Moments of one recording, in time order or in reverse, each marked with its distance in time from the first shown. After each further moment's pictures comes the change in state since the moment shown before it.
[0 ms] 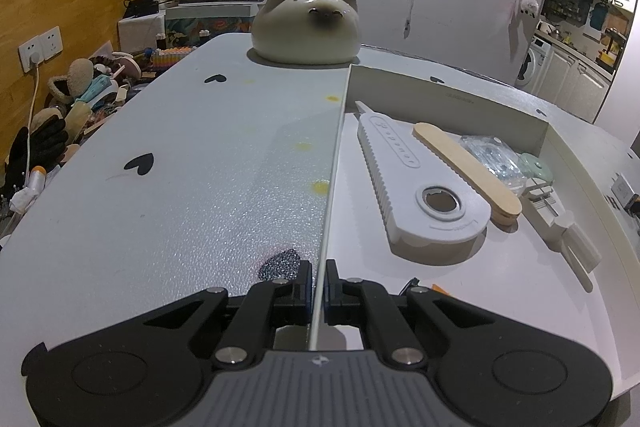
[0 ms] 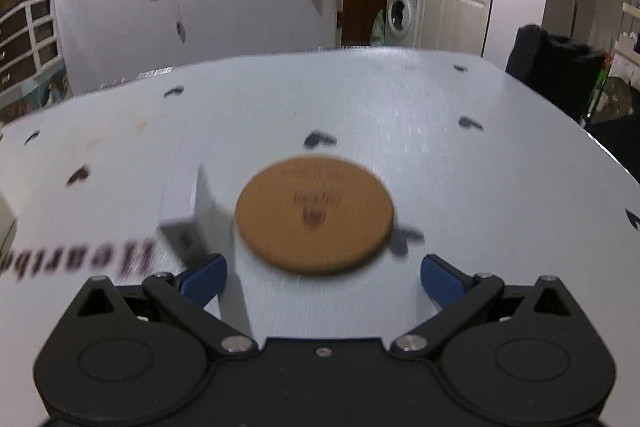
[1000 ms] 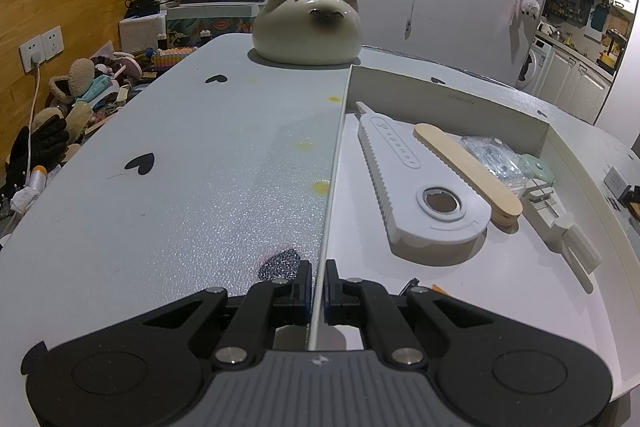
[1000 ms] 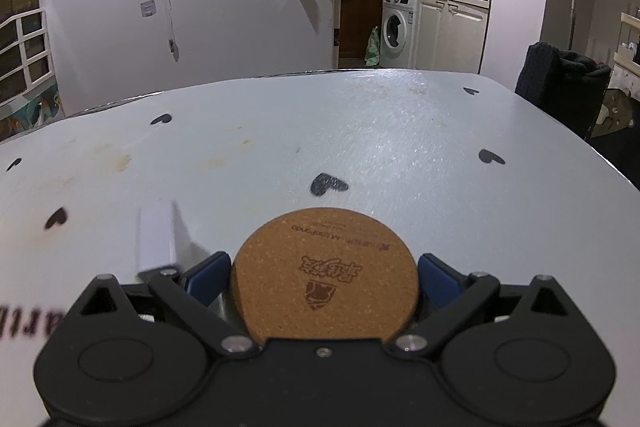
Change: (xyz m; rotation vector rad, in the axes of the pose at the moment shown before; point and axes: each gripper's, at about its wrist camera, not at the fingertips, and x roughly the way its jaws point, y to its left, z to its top) left arm -0.001 -0.001 0.001 -0.003 -0.002 0.002; right arm 0.016 0.015 0.015 0.001 -0.024 -0.004
